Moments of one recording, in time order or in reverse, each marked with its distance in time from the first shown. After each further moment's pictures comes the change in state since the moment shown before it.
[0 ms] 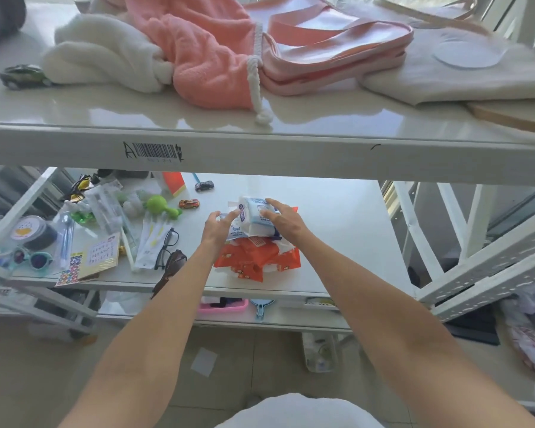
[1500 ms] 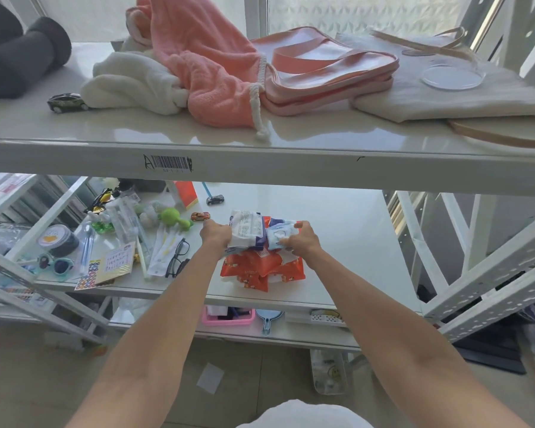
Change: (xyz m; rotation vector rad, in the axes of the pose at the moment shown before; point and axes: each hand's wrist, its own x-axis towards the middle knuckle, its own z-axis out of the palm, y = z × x) left_hand 0.016 0.011 -0.012 0.269 0.294 -0.082; right_hand -0.014 0.025 -0.006 0.147 0.161 0.239
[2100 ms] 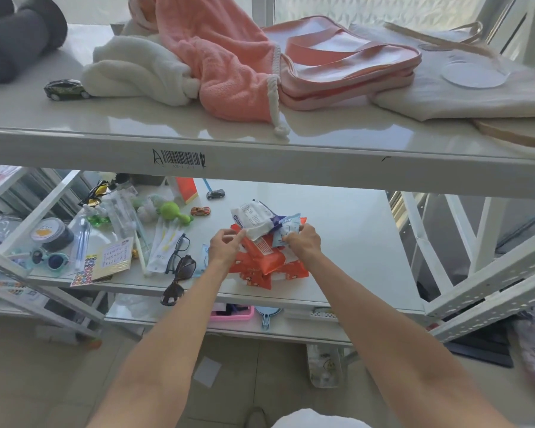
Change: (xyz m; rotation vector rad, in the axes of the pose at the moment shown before) left_hand -0.020 -0.050 0.011 -0.255 -0.153 0.115; right_hand 0.001 -0.001 0.019 -0.047 0.151 0.032
